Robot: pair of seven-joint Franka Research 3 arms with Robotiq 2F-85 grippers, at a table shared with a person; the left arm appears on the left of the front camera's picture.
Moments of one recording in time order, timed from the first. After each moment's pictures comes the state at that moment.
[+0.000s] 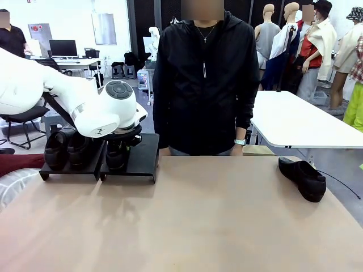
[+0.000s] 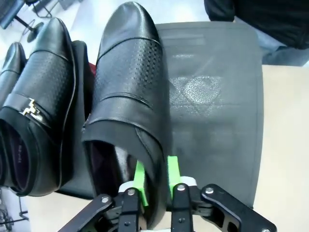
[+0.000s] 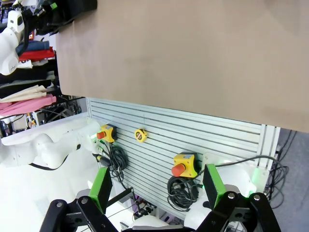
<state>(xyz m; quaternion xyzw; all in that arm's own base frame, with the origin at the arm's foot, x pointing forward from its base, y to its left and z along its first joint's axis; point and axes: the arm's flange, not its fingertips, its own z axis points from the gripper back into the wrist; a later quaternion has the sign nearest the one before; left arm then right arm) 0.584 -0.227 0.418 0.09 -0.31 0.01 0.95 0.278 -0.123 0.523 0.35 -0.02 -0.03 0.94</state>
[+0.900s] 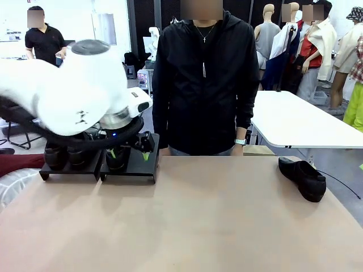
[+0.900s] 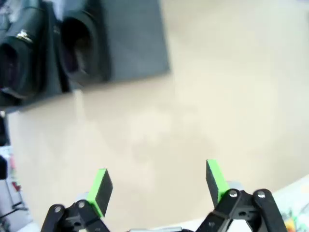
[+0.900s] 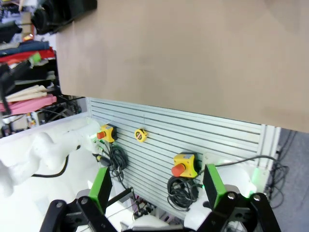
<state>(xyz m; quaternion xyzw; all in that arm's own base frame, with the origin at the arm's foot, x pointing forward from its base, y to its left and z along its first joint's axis) 0.378 -0.269 0.520 -0.02 -0.22 -0.09 0.97 0.278 -0.123 0.523 0.35 -0.02 -0.03 0.94</state>
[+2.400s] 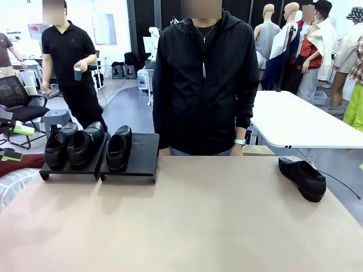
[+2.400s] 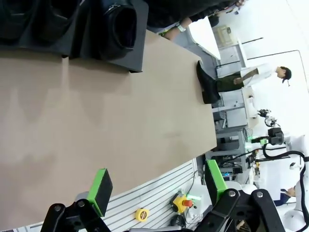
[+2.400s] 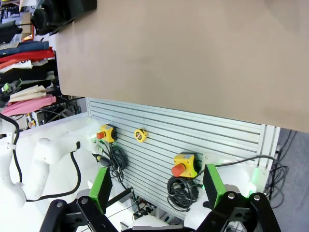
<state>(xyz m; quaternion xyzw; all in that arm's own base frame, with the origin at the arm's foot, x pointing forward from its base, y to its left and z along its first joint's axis) 0.313 0.081 0.529 -0.43 -0.23 0.06 0.87 0.278 -0.123 0.523 0.35 -0.02 -0.03 0.94</state>
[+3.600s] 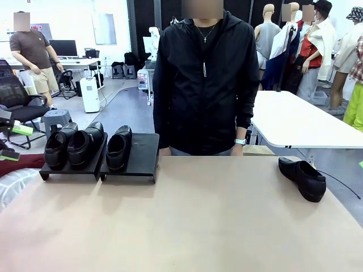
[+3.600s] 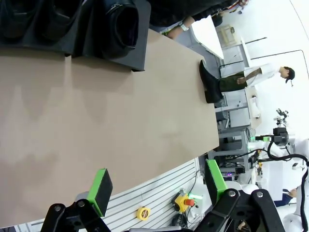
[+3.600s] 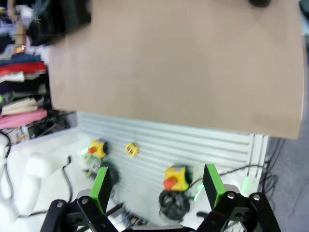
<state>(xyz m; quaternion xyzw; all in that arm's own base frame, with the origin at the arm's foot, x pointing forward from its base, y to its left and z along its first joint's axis) 0.309 0.081 0.531 -0.43 -0.23 0.06 0.87 0.274 -0.112 0.540 0.30 -0.08 -0.05 0.95</state>
